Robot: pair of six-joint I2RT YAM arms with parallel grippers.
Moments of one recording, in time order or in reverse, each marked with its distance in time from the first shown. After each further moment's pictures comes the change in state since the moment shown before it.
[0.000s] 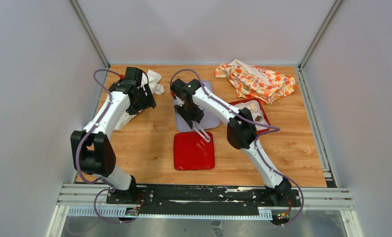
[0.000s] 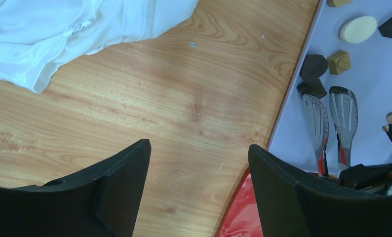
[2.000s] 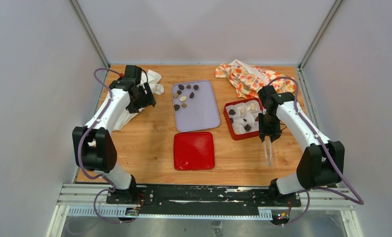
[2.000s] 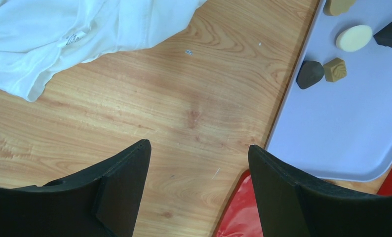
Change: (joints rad) left arm 0.021 0.047 0.037 0.001 0.027 0.005; right arm -0.592 -1.057 -1.229 0.115 0.170 0.159
